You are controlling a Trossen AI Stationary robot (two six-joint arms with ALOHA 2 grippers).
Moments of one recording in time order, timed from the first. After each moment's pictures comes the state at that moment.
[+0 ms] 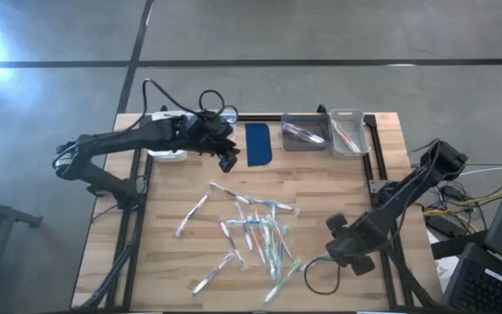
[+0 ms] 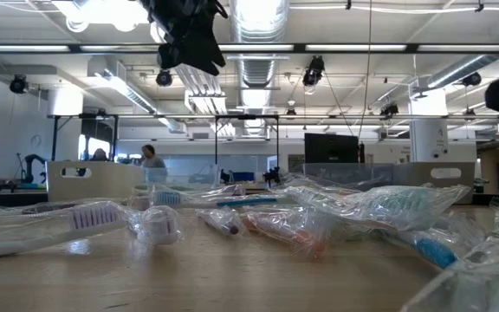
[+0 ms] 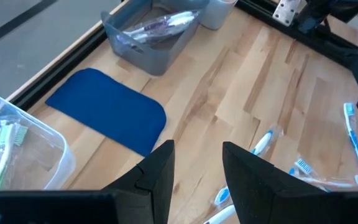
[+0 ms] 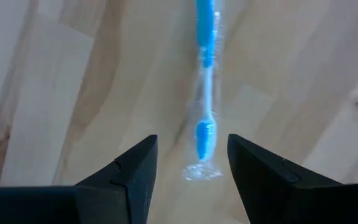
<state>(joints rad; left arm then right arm) 0.25 1.36 1.30 -0.64 -0.07 -0.32 0.73 1.44 0.84 -0.81 -0.08 0.35</state>
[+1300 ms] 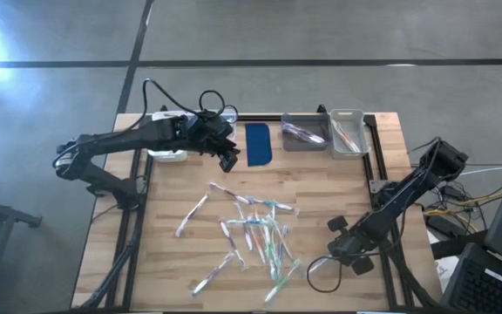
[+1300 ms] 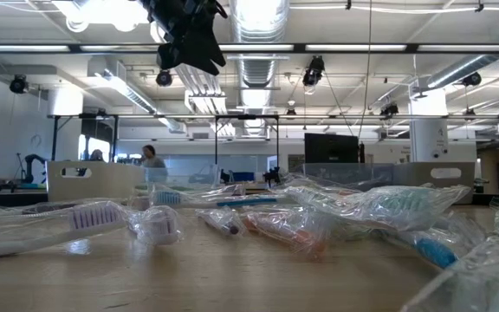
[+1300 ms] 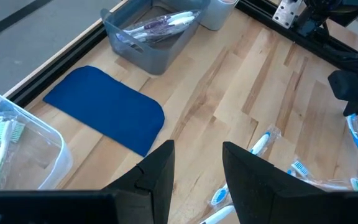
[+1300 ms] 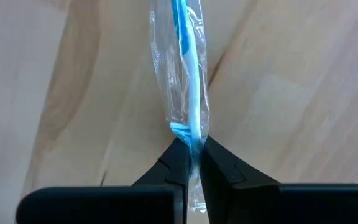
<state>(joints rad) 0.25 1.36 1.30 -0.64 -0.07 -0.34 0.75 1.44 0.65 -0.58 -0.08 0.40</state>
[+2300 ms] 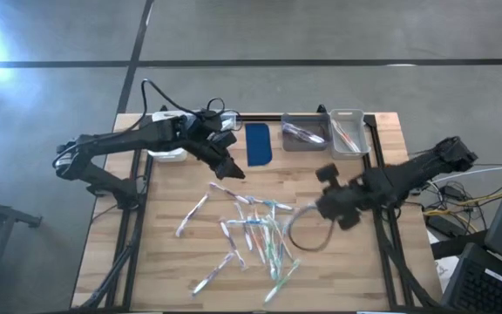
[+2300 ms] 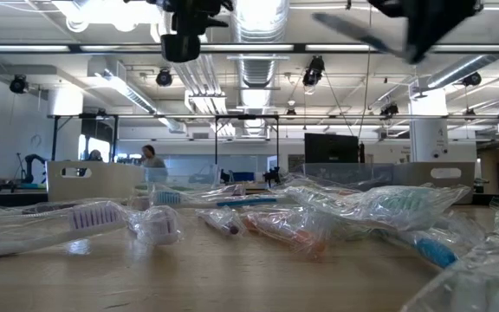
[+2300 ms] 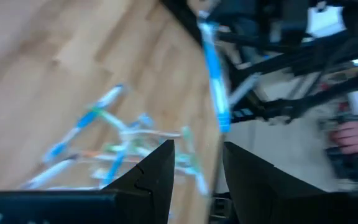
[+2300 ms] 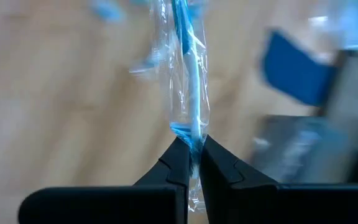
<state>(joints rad) 0.24 1.36 1.30 -0.54 0.53 -0.66 0.37 1.32 1.25 -1.23 0.37 -0.15</state>
